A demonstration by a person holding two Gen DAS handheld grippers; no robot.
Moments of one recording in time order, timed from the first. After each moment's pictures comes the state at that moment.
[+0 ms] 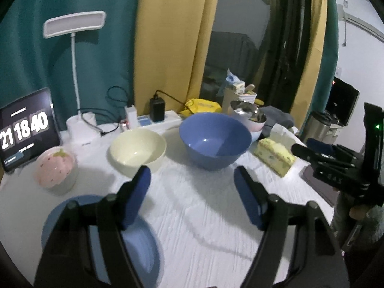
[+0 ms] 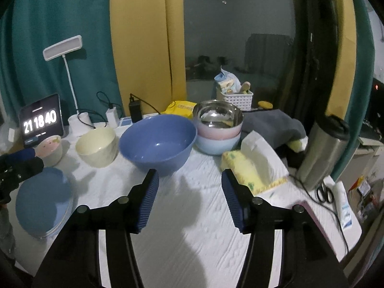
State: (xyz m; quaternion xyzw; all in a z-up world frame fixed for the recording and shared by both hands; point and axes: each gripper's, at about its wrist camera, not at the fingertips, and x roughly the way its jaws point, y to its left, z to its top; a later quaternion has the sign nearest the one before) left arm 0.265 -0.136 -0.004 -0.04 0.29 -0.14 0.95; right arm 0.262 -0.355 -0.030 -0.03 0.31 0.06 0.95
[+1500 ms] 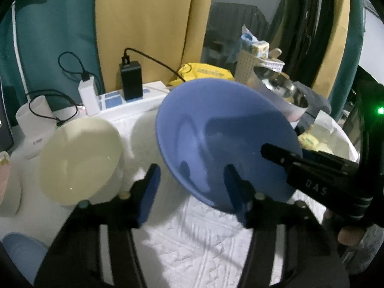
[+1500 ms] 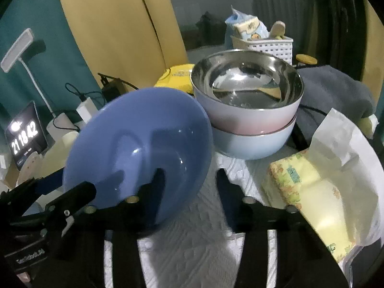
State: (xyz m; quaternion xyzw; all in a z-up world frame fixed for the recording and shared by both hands) left arm 0.410 -0.202 -0.086 -0.03 0.38 -0.12 0.92; right arm 0.411 -0.357 -0.125 0.06 0.41 0.10 0.90
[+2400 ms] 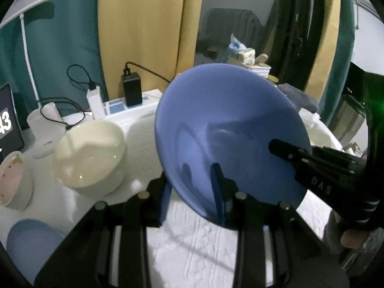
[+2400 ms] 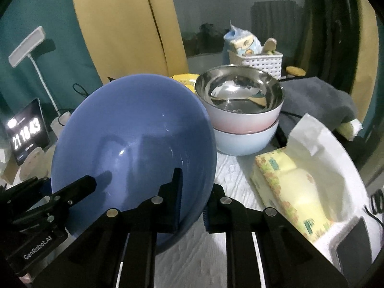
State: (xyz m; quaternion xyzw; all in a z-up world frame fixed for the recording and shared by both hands) left arm 0.366 -0.206 -0.060 -0.02 0.36 -0.12 0.93; right arm 0.366 -0.353 -0.092 0.03 0.38 0.08 0.92
